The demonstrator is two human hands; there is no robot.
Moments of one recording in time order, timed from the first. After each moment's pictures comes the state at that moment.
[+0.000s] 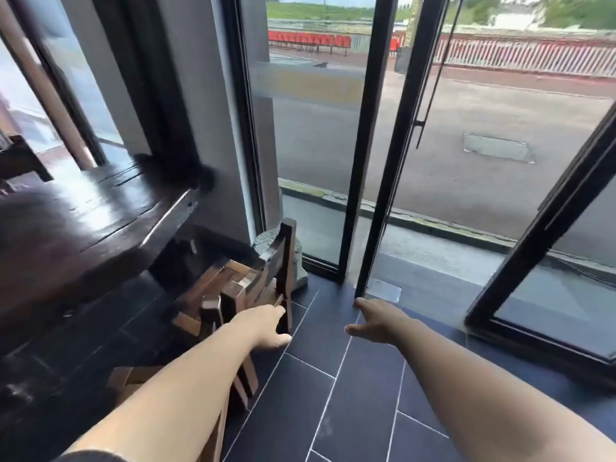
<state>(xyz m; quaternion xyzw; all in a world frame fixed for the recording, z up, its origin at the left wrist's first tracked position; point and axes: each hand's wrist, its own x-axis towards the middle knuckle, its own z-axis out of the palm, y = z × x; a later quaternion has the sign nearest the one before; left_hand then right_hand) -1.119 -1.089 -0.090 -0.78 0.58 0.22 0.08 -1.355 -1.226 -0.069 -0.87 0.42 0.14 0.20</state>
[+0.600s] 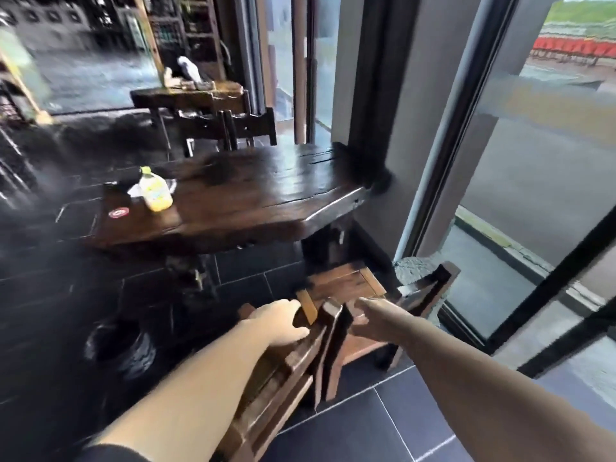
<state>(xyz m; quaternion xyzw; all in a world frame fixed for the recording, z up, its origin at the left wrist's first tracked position) -1.018 -0.977 -0.080 -0.94 0.24 0.23 -0.05 -1.086 -1.218 -0.081 -0.97 0.05 0.20 0.14</state>
